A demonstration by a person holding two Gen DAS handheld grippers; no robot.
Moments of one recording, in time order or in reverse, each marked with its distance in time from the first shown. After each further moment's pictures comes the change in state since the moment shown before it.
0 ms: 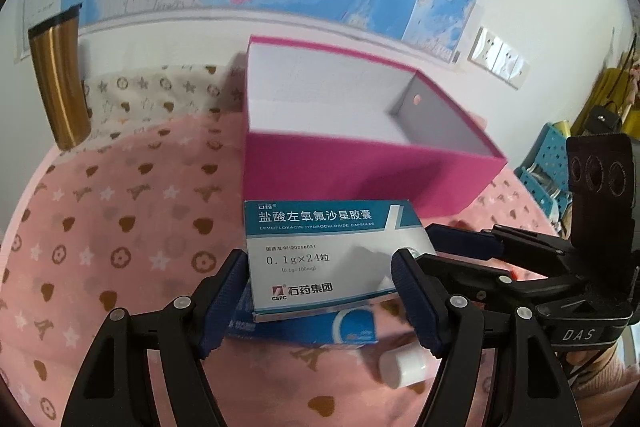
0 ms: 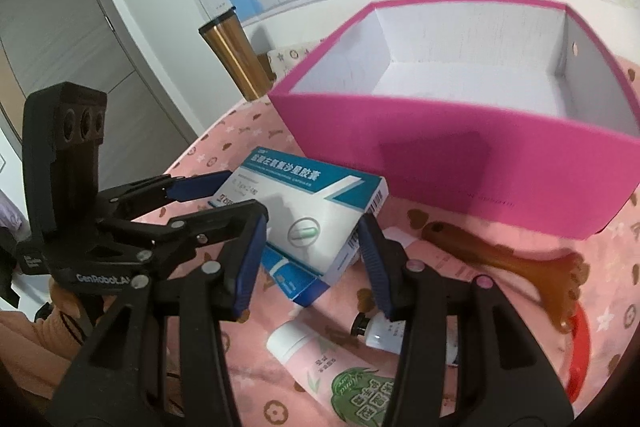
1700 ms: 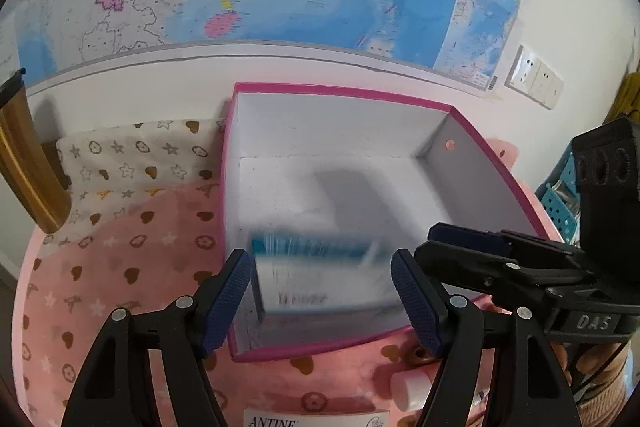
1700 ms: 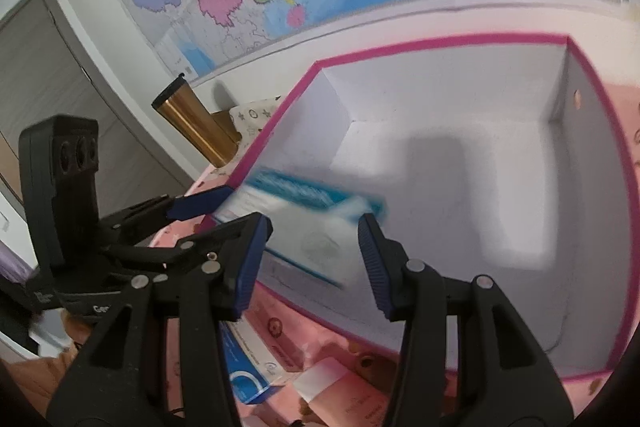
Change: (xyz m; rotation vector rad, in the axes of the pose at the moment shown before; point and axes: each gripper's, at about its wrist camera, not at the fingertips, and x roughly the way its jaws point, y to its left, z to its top) left arm 0.065 0.001 0.099 0.020 0.026 0.061; right arm 0.026 -0.073 0.100 0.149 -0.024 0.023
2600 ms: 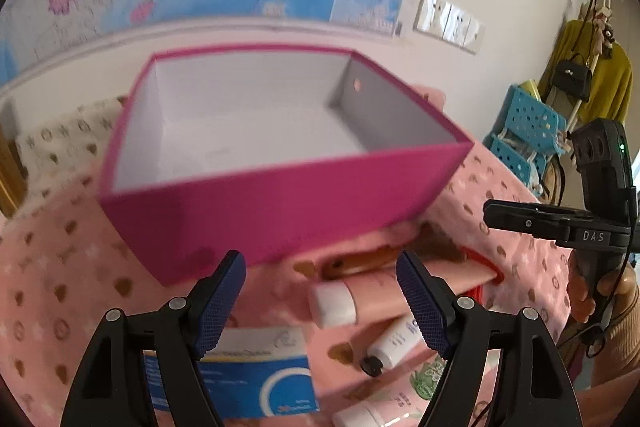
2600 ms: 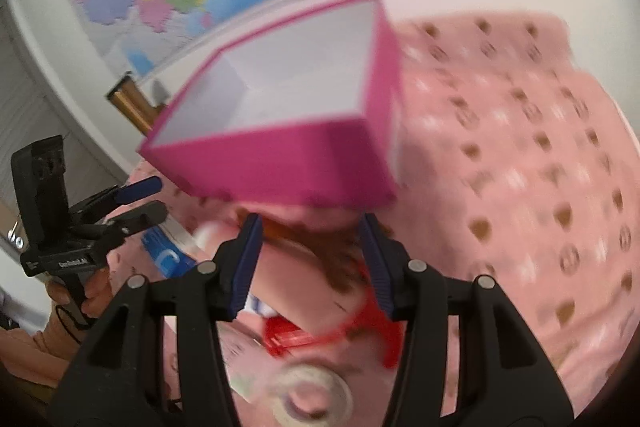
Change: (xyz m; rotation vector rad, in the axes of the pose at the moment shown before) left arm -0.011 -0.055 -0.079 0.153 0.014 -0.157; right arm -0.125 -0.059 -0.110 0.119 -0.033 -0.247
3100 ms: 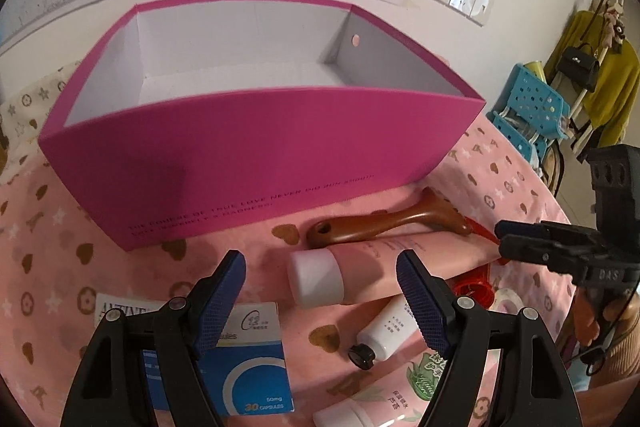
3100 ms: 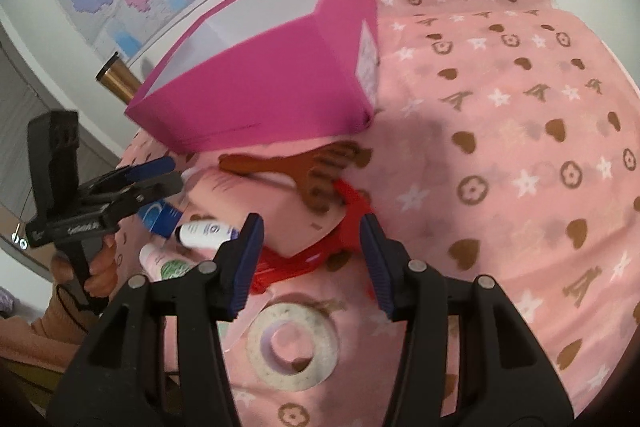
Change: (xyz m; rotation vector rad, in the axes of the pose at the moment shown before) left arm 0.027 -0.003 -0.016 -0.031 0.113 -0.025; right arm 0.001 -0.009 -0.044 0.040 0.079 0.005
